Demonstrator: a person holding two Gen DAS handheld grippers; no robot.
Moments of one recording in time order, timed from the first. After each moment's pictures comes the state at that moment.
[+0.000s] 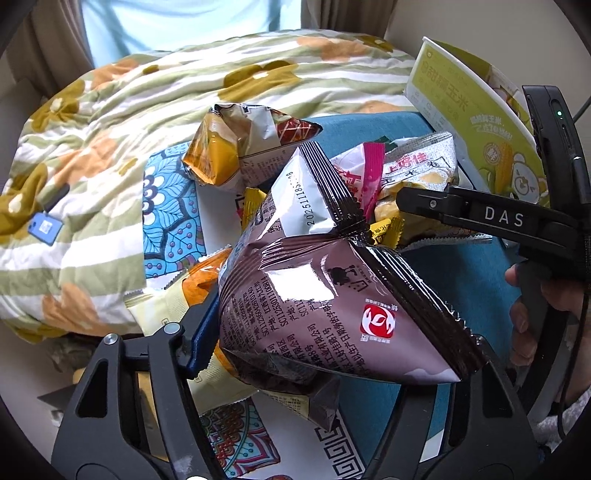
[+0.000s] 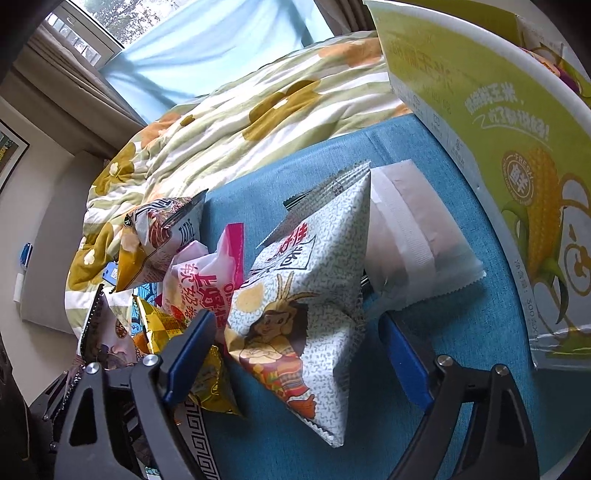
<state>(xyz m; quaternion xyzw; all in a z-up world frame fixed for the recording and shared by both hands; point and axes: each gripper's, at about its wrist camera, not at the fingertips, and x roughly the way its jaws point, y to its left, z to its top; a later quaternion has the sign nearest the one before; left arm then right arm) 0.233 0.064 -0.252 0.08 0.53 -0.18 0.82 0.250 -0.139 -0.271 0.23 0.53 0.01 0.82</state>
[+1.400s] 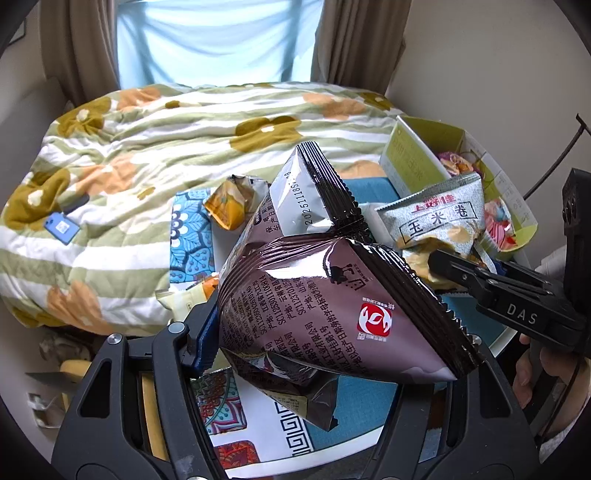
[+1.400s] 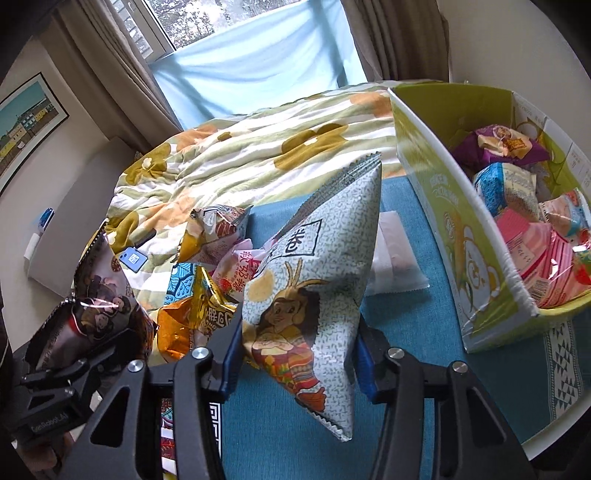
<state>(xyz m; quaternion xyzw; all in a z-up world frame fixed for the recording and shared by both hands) 0.175 0.074 -0.151 0.02 0.46 -0.17 0.87 0.172 -0.134 -0.178 0.16 0.46 0.04 0.87</state>
